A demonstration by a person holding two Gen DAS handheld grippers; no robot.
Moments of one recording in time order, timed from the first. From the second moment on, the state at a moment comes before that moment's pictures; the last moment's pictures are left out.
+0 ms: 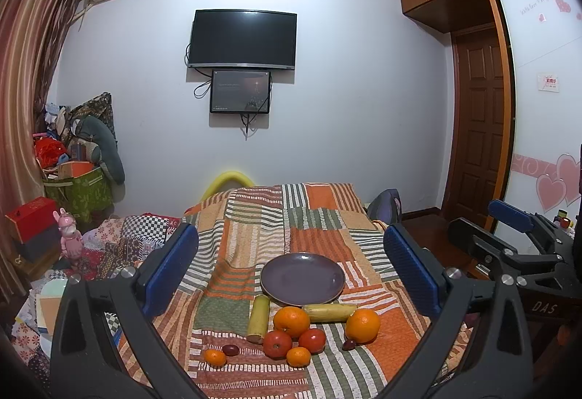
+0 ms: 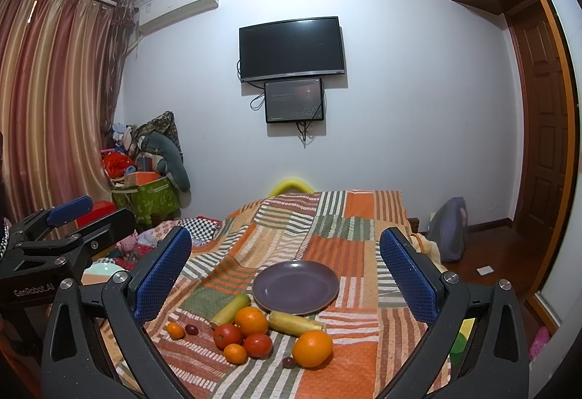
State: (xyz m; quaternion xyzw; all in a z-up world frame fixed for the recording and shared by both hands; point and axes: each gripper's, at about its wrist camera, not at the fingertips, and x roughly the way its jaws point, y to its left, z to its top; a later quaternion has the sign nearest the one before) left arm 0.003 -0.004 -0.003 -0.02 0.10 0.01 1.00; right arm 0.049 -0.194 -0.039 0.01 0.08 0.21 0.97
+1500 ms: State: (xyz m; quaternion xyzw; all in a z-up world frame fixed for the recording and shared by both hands) left arm 0.081 0.024 -0.060 -0.03 0.24 0.02 0.97; right arm 0.097 -0.189 -0.086 -0.04 0.17 0.20 0.96
